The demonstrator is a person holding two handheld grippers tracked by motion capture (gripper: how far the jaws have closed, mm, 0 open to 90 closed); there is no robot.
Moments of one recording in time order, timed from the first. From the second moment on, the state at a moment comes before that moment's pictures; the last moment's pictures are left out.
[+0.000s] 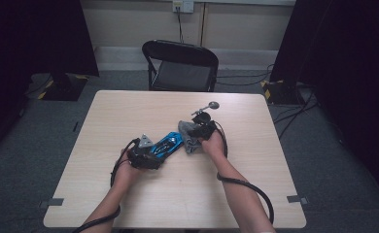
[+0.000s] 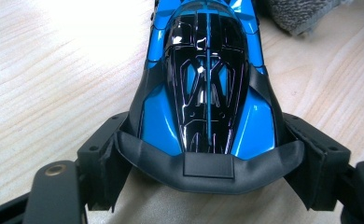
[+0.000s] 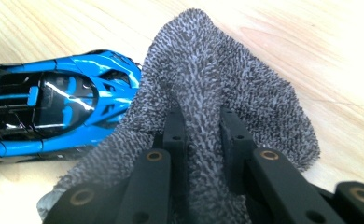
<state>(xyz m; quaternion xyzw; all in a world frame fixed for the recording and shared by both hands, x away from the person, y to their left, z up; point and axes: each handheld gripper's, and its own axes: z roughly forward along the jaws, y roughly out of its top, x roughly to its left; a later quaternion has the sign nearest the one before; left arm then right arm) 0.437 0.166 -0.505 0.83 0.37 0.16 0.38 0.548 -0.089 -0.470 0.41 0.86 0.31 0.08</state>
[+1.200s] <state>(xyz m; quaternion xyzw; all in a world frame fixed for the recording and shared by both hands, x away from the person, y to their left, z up) 0.434 0.182 -0.473 0.81 0.39 0.14 0.42 0.490 -0.150 -0.456 0.39 0.85 0.34 0.08</state>
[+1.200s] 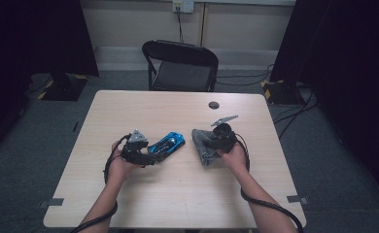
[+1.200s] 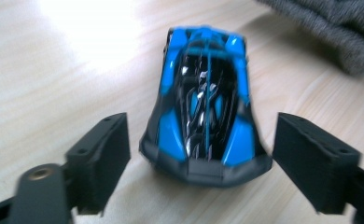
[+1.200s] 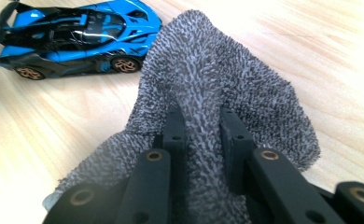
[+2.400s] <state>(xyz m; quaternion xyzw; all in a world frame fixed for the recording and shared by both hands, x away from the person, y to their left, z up) 0.482 0.139 -0.480 0.83 0.38 0.12 0.39 0.474 -0.143 -0.458 0.37 0.86 0.34 0.08</state>
